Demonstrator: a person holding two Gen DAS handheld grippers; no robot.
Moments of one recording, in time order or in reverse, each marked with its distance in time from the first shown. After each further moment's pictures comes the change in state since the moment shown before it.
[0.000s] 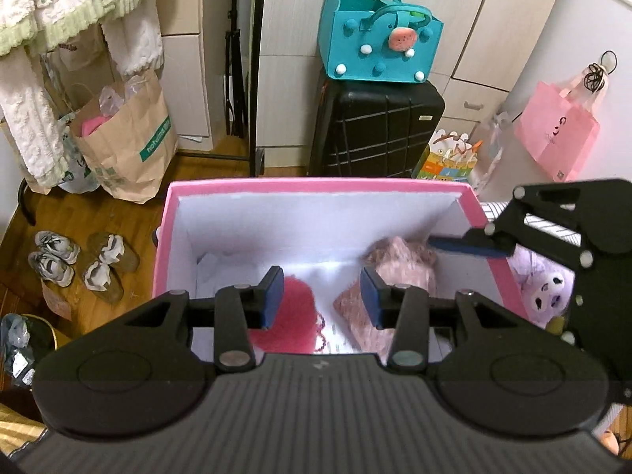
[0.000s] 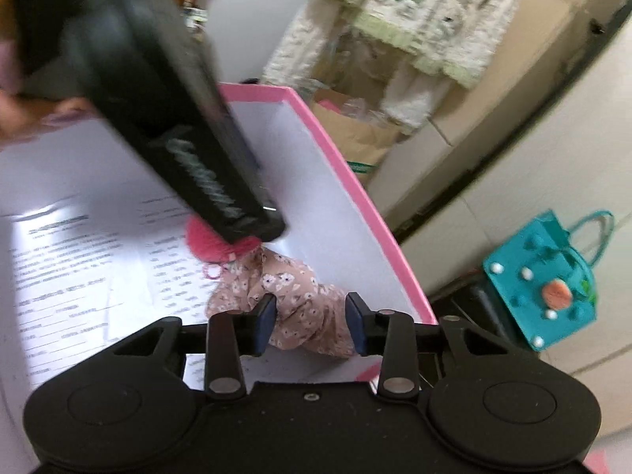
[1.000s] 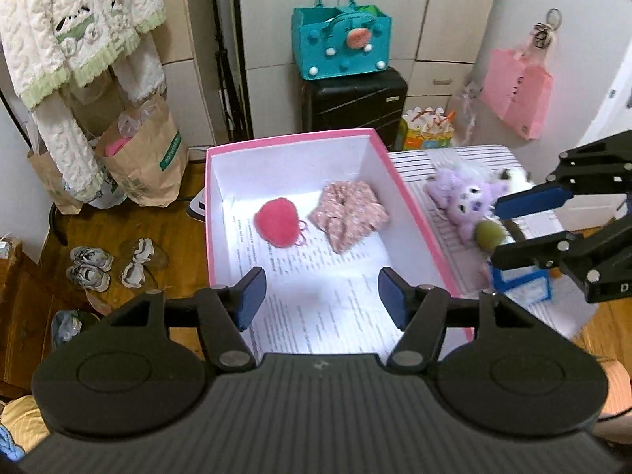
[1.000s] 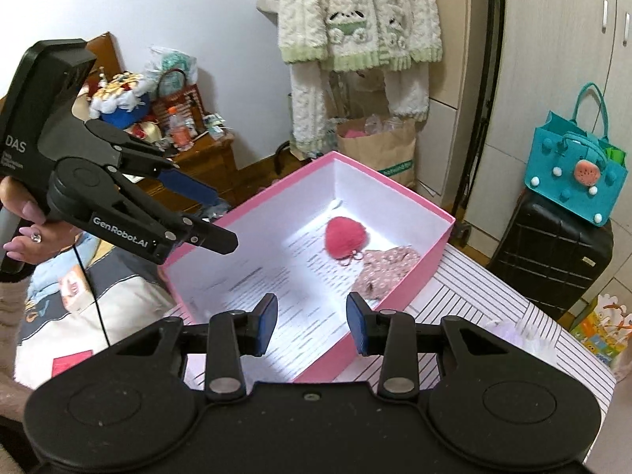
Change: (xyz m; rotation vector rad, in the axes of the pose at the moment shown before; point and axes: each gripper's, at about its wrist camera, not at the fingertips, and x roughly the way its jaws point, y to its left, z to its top) left arm -0.156 -0.047 -0.066 0.143 0.006 0.038; right arm -0.177 -0.005 -0.053 0.466 -0.126 0.307
